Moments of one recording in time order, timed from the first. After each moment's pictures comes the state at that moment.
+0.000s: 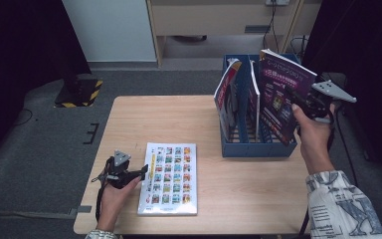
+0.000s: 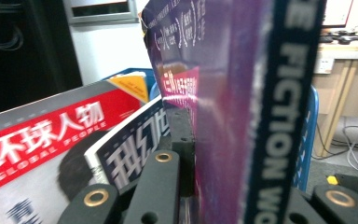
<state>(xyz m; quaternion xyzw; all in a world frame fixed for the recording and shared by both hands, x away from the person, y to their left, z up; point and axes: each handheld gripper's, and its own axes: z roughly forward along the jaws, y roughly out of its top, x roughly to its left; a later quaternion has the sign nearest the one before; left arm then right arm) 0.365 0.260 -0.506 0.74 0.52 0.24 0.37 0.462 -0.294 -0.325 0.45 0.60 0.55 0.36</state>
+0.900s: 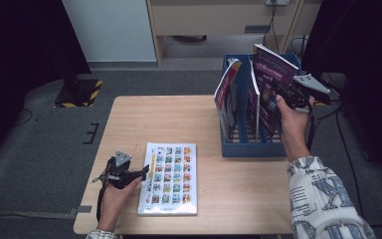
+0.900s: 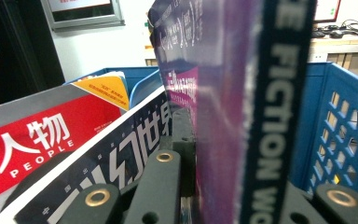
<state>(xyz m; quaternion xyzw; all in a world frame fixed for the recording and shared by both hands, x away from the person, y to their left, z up) 0.366 0.258 -0.509 0.74 0.51 0.24 0.37 0.518 -0.269 -0.350 0.47 0.58 0.55 0.37</state>
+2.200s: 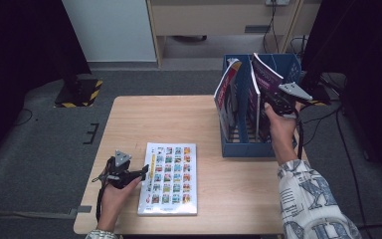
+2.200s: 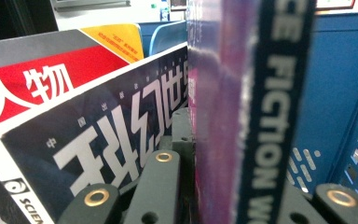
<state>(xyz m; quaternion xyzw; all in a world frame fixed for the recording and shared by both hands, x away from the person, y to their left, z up) 0.365 0.258 -0.507 0.74 0.51 0.24 0.37 0.524 -0.247 -0.385 0.47 0.60 0.54 0.36</state>
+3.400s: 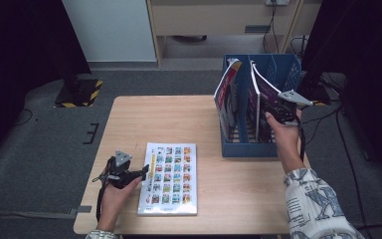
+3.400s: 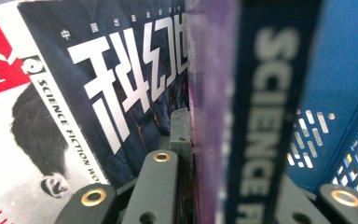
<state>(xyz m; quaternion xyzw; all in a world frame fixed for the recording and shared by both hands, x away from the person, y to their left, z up) 0.366 0.257 -0.506 0.74 0.51 0.24 0.37 0.510 -0.253 -0.400 0.46 0.64 0.52 0.32</state>
